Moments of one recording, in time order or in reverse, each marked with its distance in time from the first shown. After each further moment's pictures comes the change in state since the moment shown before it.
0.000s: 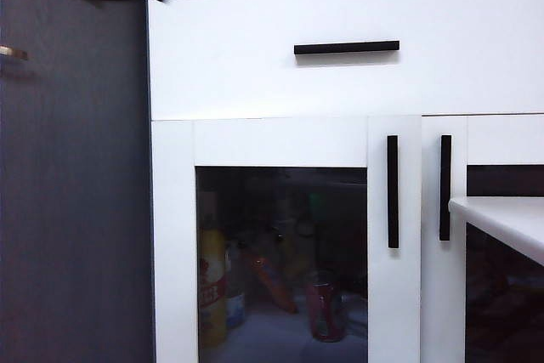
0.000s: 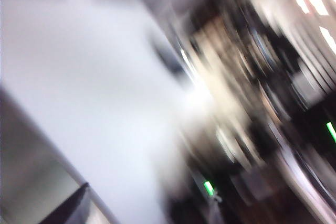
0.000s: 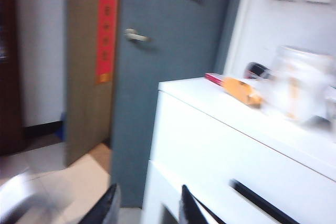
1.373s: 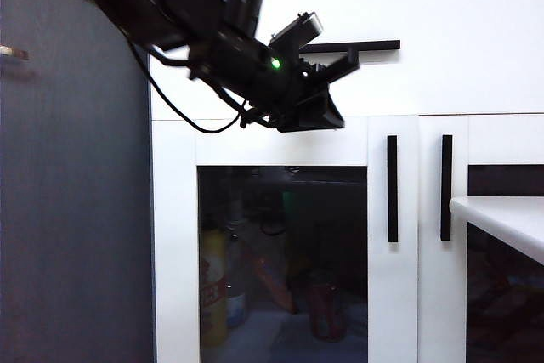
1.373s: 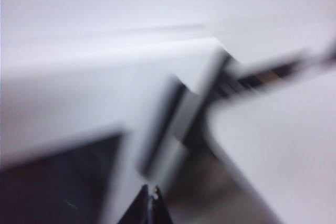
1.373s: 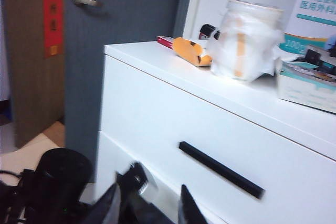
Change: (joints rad) left arm 0.115 0.885 0.542 0.223 -0.451 0.420; right arm -0.200 0.015 -0.059 -0.001 0.005 0.000
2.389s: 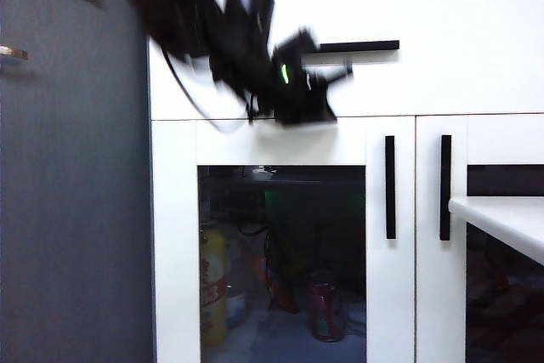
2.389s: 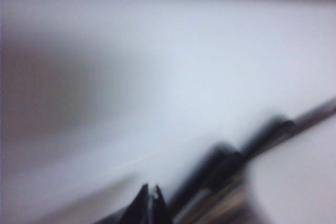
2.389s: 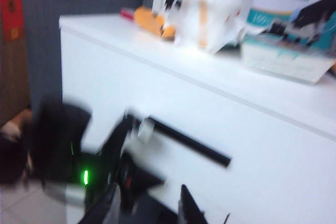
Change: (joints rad) left arm 0.065 0.158 0.344 -0.177 0.060 0.005; right arm -0.089 -0.002 -0.053 0.003 0.003 0.000
